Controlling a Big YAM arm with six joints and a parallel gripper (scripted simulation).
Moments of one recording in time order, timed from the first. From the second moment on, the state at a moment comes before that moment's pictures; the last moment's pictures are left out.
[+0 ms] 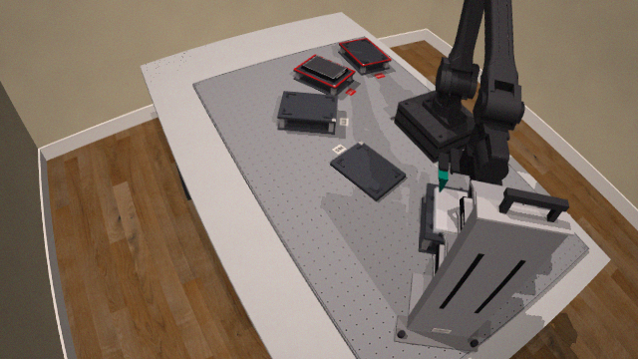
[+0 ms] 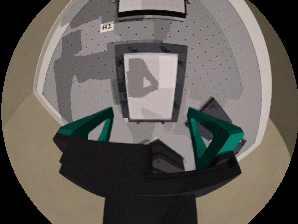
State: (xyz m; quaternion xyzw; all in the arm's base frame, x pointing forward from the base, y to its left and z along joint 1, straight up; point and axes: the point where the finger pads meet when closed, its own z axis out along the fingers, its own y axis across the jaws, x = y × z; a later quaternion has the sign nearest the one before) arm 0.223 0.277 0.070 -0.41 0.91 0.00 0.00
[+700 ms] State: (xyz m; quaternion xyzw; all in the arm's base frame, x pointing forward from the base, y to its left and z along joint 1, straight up) arm 0.222 0.276 0.051 -0.41 0.91 0.00 0.00
